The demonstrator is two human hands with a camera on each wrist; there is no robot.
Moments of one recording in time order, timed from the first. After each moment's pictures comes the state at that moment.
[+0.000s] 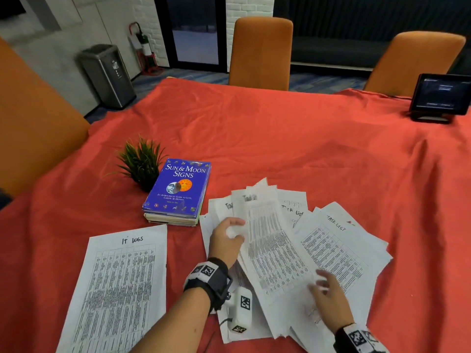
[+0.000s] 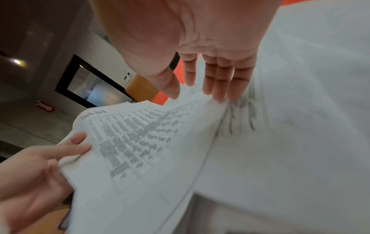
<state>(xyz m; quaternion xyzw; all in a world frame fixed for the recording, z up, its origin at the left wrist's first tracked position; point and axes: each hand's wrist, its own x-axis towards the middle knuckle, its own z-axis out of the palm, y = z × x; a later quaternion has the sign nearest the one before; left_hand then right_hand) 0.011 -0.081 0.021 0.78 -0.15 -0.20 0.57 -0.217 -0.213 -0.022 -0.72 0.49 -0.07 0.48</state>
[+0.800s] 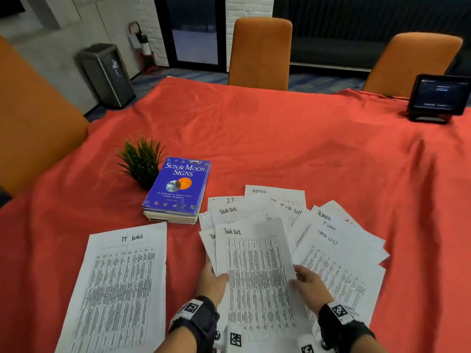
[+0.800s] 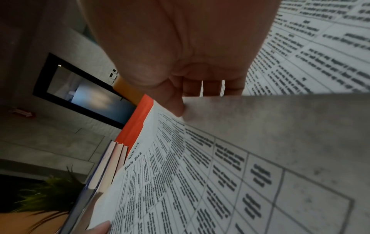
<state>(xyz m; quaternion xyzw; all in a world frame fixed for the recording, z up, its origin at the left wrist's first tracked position) -0.032 -0.021 -0.029 0.77 0.04 -0.34 0.54 -0.185 -0.211 -0.024 -0.69 0.42 0.03 0.58</state>
